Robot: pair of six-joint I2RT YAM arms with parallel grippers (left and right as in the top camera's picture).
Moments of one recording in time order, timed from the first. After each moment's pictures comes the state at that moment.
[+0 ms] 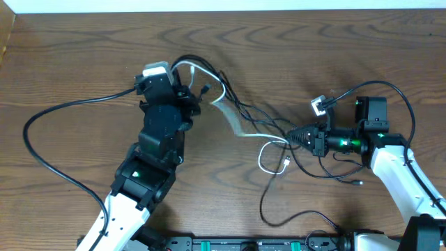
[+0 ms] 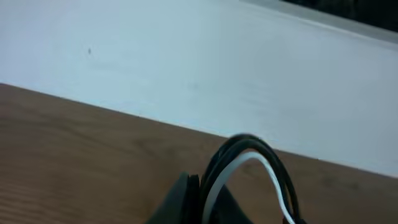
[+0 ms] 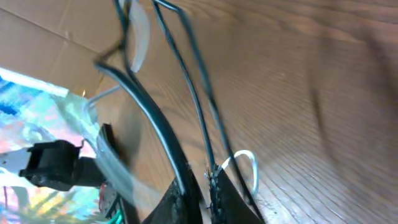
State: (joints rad) left arm -0.49 1.00 0.82 -0.01 -0.50 -0.36; right arm -0.01 1.39 0.71 -0.41 -1.08 -0.12
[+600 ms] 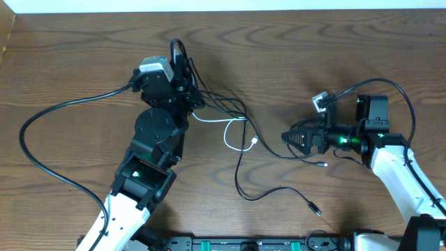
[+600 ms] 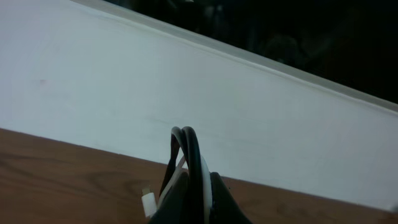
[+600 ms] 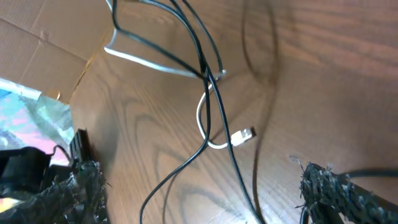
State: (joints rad) left arm -0.49 1.00 0.82 0.19 -0.38 -0.36; right arm -0.01 1.39 0.71 -0.33 -1.02 -0.11
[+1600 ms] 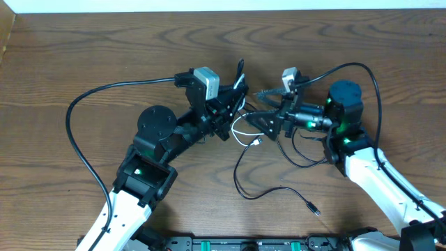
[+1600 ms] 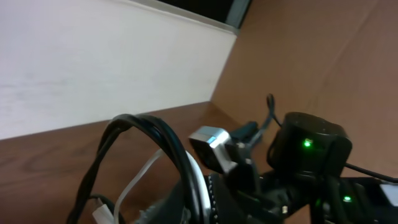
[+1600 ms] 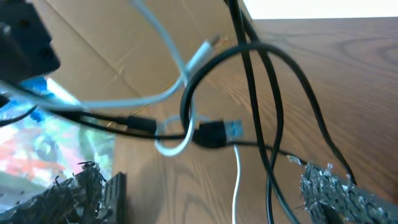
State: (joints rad) left arm -0.49 1.02 0.82 0.18 0.41 -0.38; right arm 0.29 1.39 0.71 0.46 -0.99 0.42
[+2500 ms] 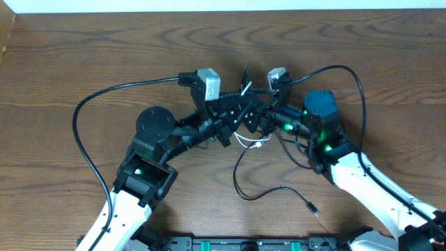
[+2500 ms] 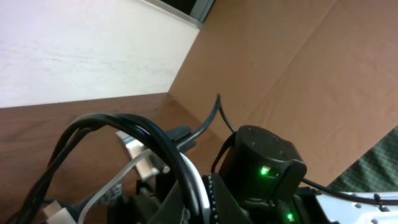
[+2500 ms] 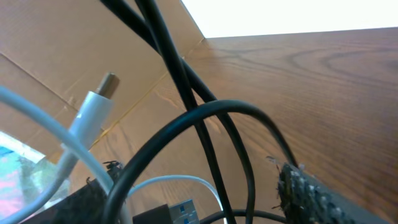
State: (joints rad) left arm -0.49 1.02 0.82 0.23 0.57 -0.55; right arm 0.47 1.39 0.71 0.48 -0.58 0.49
